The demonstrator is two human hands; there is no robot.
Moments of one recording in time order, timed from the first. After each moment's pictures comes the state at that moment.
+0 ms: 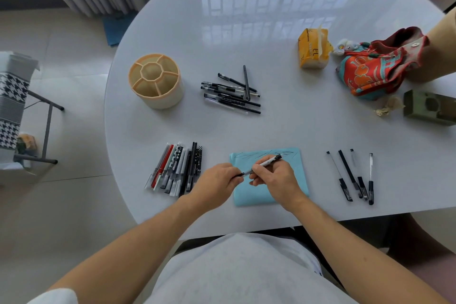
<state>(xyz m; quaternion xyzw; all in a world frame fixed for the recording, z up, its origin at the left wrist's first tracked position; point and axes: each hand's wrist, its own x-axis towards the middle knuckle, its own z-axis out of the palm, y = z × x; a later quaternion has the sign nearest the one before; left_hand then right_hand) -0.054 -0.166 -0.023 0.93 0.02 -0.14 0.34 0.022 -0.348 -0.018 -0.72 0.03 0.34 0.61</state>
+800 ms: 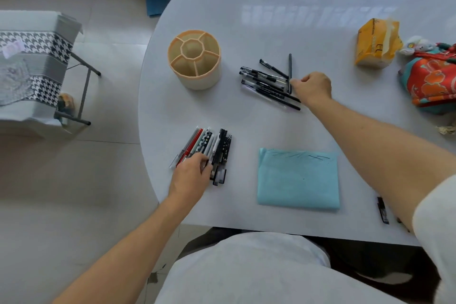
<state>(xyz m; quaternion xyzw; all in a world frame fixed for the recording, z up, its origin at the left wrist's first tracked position) -0.124 -0.094 -0.044 0.87 0.38 -0.07 0.31 0.236 -0.231 -0.046 -0.94 -0.04 0.18 0.28</state>
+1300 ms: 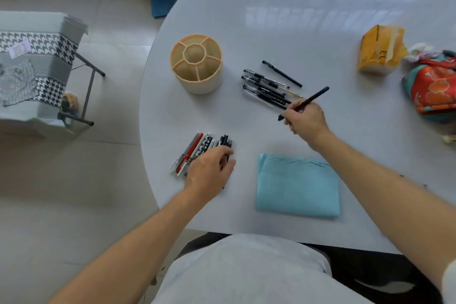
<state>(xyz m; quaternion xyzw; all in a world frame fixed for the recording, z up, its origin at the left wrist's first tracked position) -0.083 -0.111 -0.033 0.90 0.28 -0.01 0.34 0.168 -0.259 -0.030 -0.83 -0.04 0.31 0.46</state>
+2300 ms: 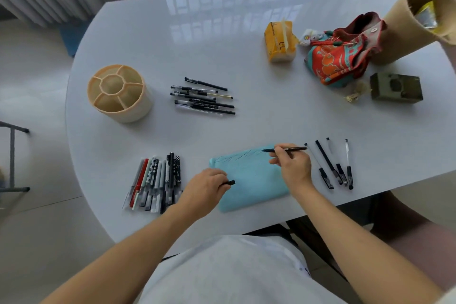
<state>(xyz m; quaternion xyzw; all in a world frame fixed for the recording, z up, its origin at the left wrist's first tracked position) -0.044 -0.174 -0.054 0.94 -0.03 -0.15 0.30 0.068 -0.411 -0.048 -0.80 0.18 0.14 0.56</state>
